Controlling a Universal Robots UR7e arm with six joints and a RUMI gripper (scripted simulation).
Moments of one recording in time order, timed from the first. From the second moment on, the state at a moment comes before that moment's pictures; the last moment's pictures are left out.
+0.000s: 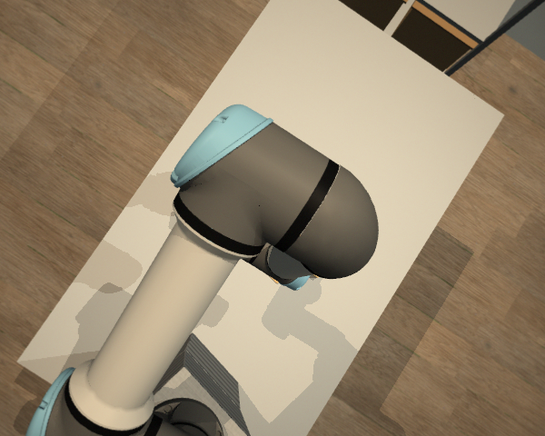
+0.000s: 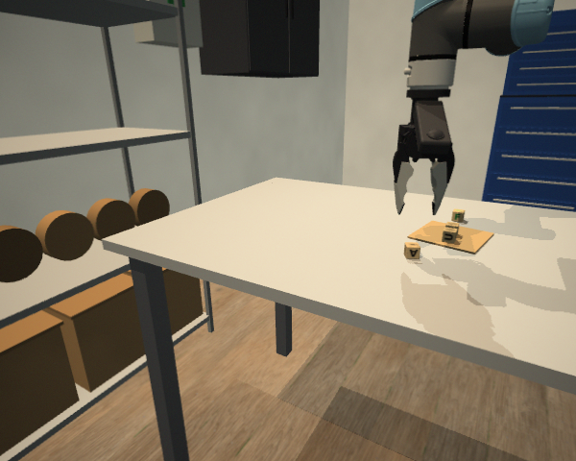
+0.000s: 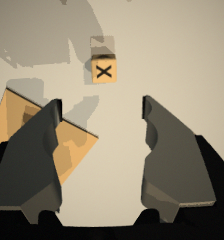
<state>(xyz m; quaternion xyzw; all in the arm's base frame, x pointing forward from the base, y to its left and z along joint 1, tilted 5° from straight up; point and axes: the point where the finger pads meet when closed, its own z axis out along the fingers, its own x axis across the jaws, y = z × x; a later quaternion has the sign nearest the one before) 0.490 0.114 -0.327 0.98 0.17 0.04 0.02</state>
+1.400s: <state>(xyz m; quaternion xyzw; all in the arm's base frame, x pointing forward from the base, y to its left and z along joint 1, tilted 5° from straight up) 0.490 0.114 -0.329 0.98 0.17 0.04 0.02</state>
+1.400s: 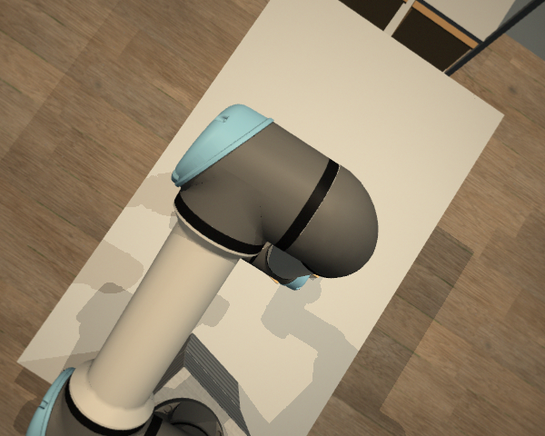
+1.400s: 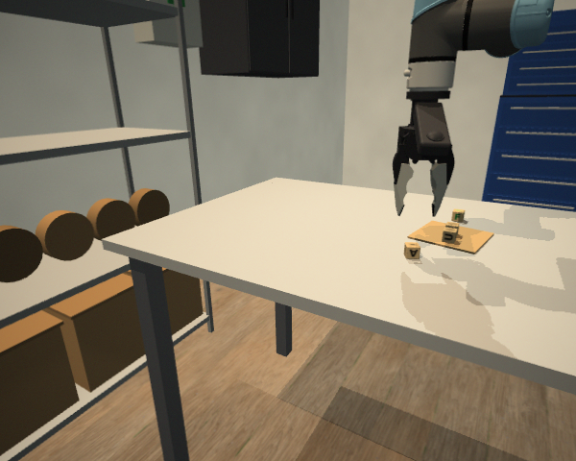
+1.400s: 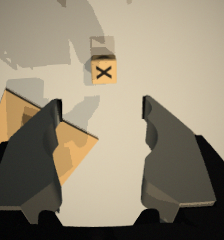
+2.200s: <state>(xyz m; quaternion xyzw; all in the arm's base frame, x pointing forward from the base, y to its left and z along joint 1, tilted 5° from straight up) 0.493 0.113 -0.357 0.98 0.17 0.04 0.02</state>
